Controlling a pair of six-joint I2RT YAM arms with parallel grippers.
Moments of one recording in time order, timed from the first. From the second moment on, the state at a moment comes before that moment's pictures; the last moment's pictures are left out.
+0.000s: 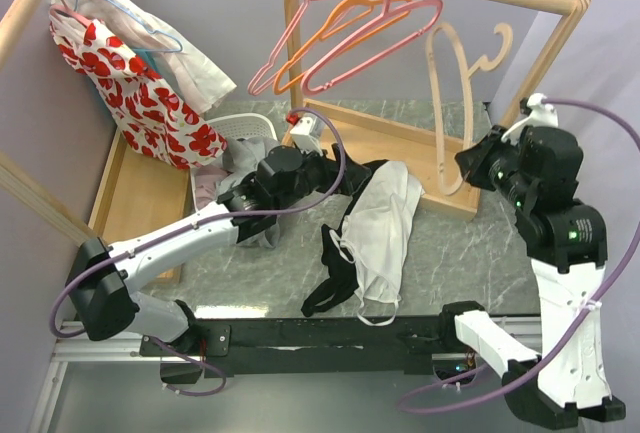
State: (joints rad) left arm -0.90 1.39 1.13 0.13 -0.09 -0.63; right arm 0.11 0.92 1.54 -1.01 -0.02 0.39
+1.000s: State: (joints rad) left arm -0.92 1.31 1.10 0.02 -0.10 -0.48; right arm 0.11 1.34 1.97 -1.03 0.06 0.33
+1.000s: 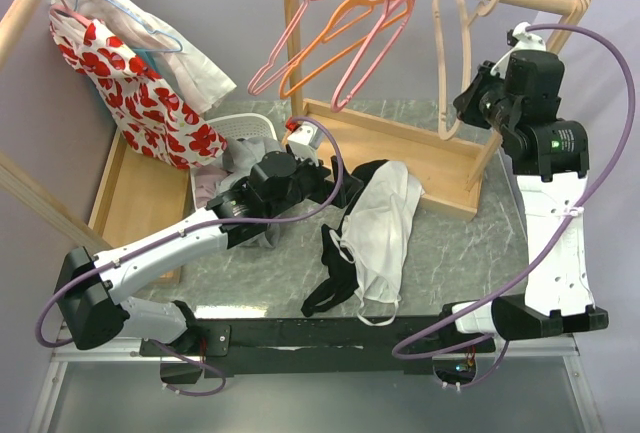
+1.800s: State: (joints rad) left arm -0.92 1.44 1.07 0.01 -0.06 -0.47; right arm 0.11 1.04 1.64 -0.90 0.09 0.33
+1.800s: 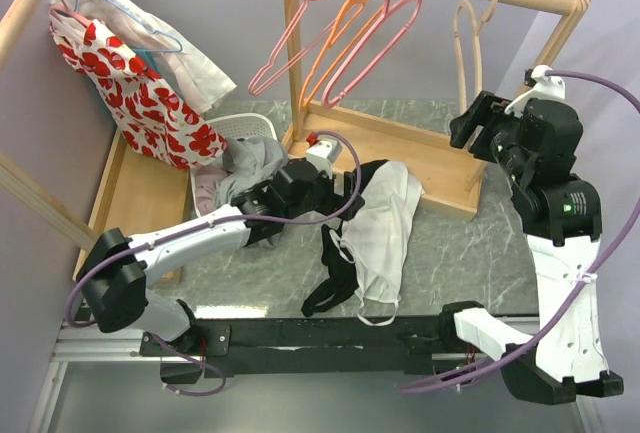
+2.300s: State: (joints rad) left arm -0.92 1.65 1.07 0.02 -0.06 -0.52; right arm 0.11 0.91 1.50 -0.89 0.12 0.34
